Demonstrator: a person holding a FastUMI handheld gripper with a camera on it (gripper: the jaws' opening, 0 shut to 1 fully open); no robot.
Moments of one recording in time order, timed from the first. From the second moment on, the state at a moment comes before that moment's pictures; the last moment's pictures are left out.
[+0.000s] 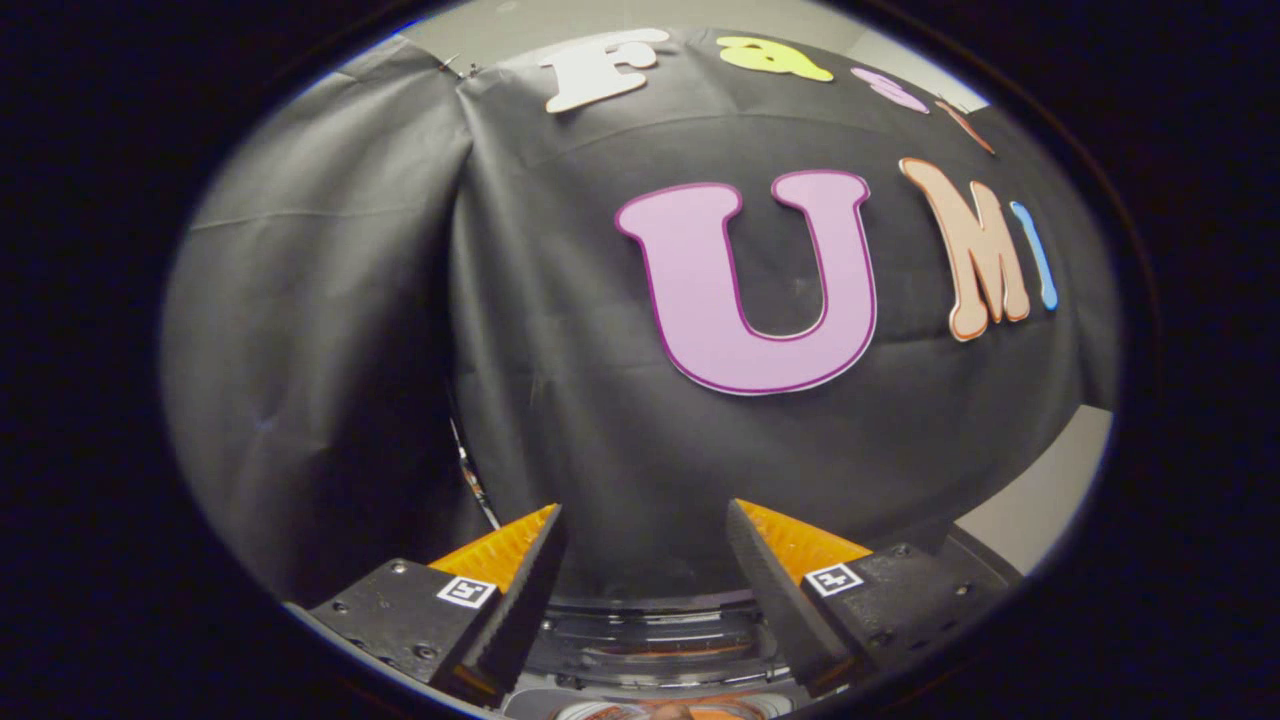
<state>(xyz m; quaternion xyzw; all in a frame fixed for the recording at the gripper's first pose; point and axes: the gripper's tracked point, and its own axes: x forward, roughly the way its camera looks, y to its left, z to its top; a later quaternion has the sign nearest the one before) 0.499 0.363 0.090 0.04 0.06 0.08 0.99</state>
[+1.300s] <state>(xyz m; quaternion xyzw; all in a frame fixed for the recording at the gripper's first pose) 0.483 0.362 0.030 0.00 0.11 0.06 0.99</state>
